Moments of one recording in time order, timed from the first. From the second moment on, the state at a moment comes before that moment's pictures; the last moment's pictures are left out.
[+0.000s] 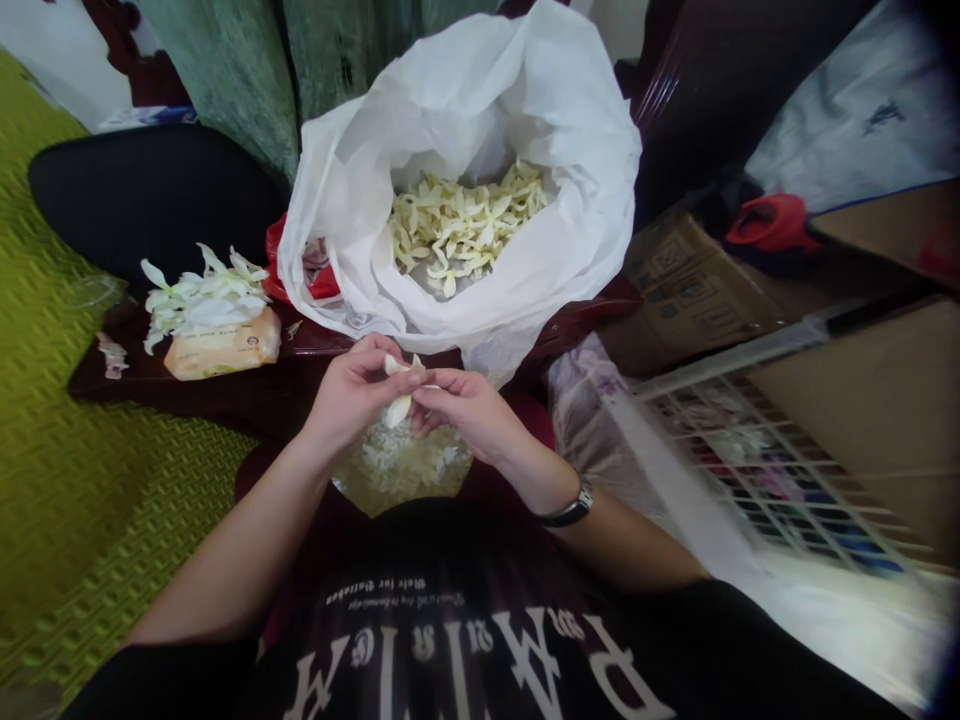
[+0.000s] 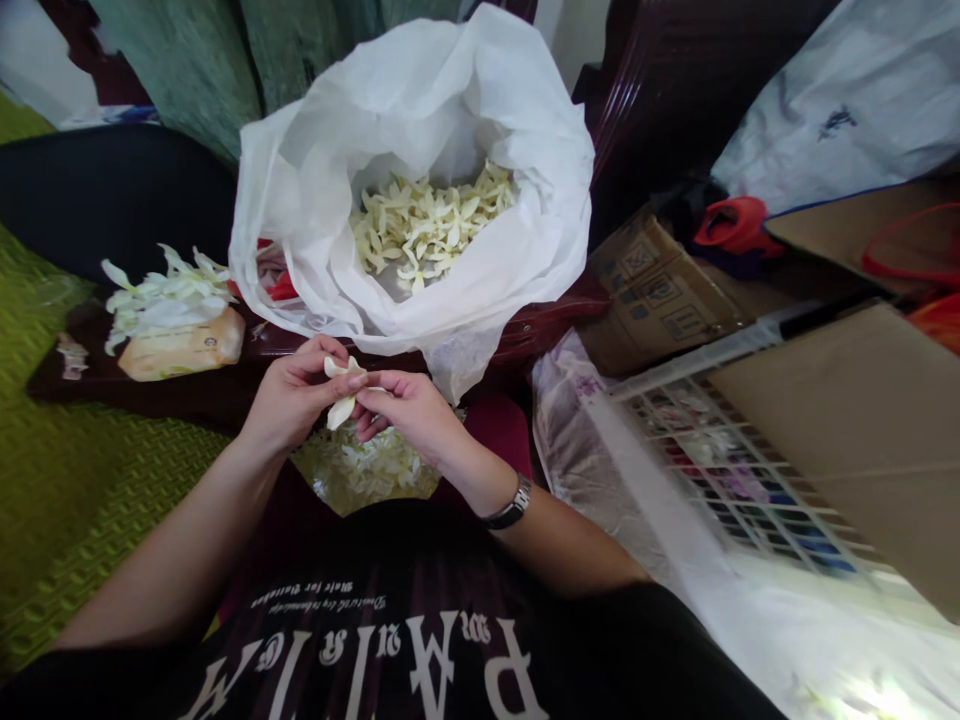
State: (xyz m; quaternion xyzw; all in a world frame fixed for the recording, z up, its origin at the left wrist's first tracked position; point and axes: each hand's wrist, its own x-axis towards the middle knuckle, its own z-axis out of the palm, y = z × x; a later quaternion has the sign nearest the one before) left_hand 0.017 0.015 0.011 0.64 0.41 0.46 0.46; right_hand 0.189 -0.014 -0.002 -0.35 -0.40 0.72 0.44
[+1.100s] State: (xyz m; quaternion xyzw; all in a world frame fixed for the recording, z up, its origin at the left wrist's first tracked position) left_hand 0.020 0.017 -0.004 0.57 0.42 0.54 0.46; right_hand 0.179 -0.013 -0.012 -0.35 -0.39 0.68 0.51
